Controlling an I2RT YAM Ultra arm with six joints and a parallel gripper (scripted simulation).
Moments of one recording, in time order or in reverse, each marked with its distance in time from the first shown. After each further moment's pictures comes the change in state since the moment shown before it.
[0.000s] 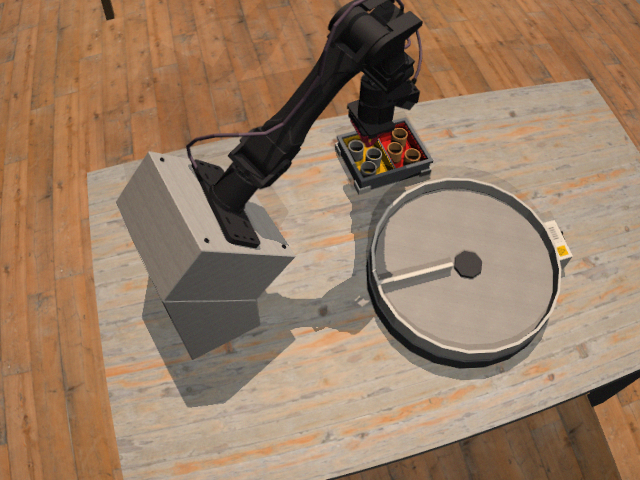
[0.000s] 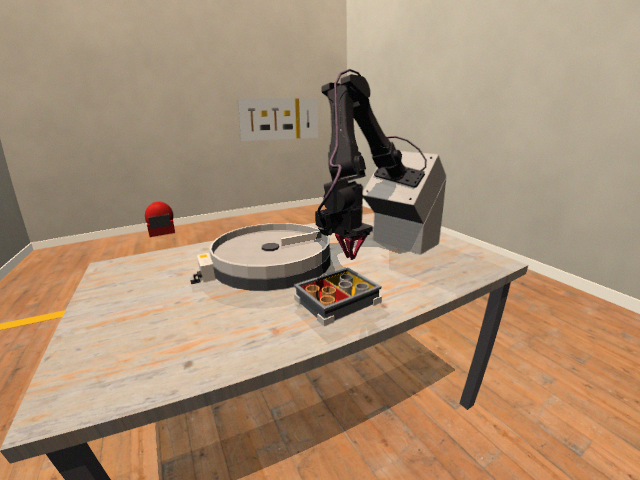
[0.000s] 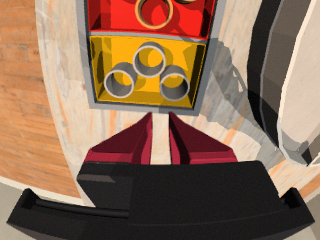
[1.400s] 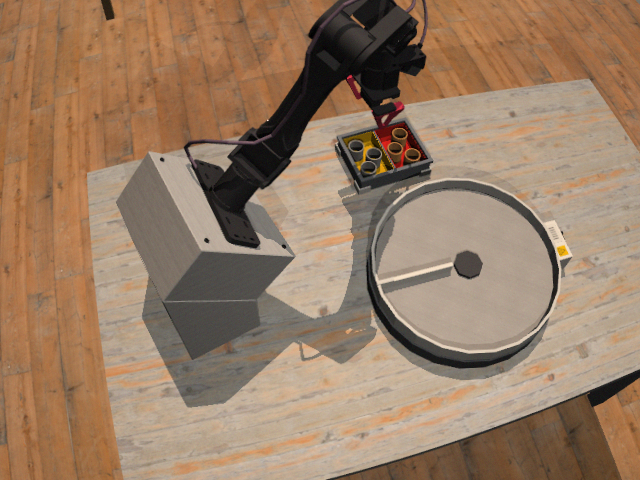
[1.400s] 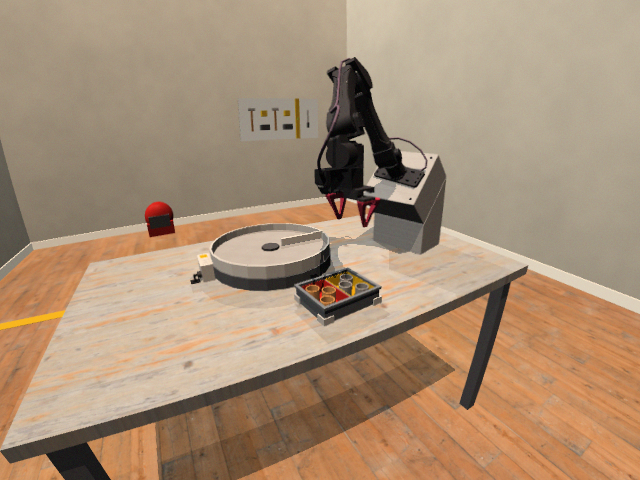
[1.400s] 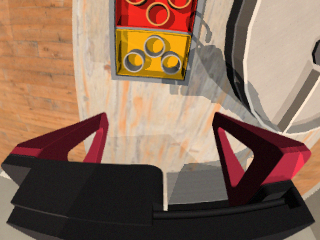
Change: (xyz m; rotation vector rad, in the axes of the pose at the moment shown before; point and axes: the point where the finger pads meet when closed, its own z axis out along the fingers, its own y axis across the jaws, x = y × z) arm 0.000 0.001 -0.104 -0.005 -0.002 -0.001
